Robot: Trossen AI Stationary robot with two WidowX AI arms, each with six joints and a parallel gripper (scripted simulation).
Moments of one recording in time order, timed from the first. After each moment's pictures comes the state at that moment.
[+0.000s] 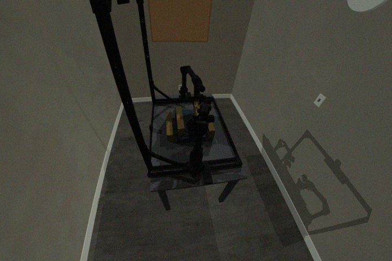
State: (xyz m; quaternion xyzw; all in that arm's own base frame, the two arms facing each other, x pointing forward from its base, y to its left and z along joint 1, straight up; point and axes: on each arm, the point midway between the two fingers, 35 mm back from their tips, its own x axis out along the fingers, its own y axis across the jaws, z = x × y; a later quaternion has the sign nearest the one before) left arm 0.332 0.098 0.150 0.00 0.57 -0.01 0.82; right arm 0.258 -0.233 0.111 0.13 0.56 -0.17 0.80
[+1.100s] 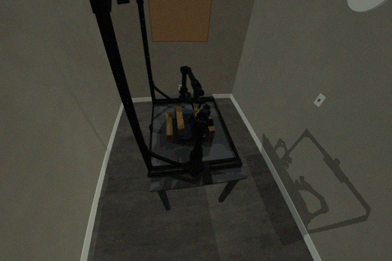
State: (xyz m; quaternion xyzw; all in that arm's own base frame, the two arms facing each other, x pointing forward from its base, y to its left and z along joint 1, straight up) left arm 0.330 0.097 0.103 0.00 0.57 -0.01 0.82; right arm 0.259 -0.233 0.067 0.12 0.55 -0.18 0.81
